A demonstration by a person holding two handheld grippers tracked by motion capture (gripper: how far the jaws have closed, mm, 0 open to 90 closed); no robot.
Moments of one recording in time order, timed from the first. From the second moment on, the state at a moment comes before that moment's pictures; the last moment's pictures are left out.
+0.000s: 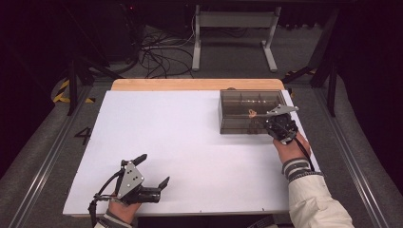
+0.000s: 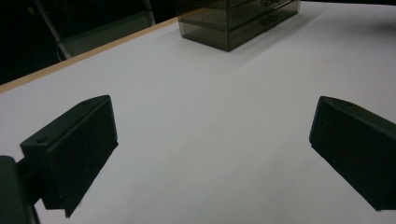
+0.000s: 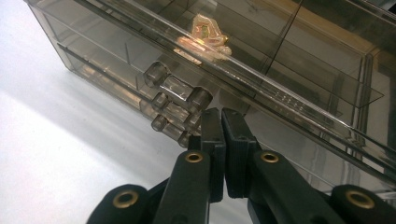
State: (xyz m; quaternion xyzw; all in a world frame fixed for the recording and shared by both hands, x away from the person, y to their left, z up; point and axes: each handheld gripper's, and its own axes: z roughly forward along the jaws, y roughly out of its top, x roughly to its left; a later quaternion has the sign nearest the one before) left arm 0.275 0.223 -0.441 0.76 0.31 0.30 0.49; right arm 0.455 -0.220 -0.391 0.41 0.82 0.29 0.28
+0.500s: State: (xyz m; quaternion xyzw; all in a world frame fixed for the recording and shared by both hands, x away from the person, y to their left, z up) left arm 0.275 0.223 -0.441 0.76 0.31 0.29 0.49; right arm 0.459 -0.218 -0.389 0.41 0.81 0.30 0.28
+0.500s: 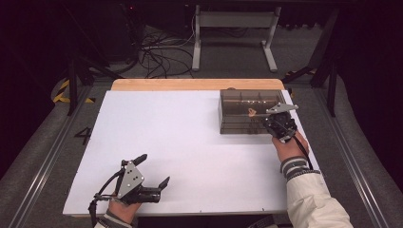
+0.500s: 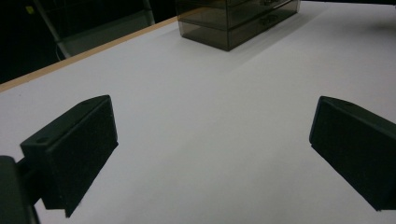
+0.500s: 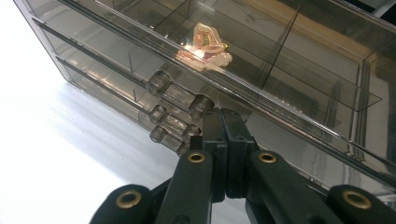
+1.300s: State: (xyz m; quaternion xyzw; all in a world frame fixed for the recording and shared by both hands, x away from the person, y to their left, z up) left arm 0.275 0.226 -0.441 0.76 0.32 0.30 0.49; right arm 0.434 -0.227 -0.367 0.40 0.81 0.34 0.28
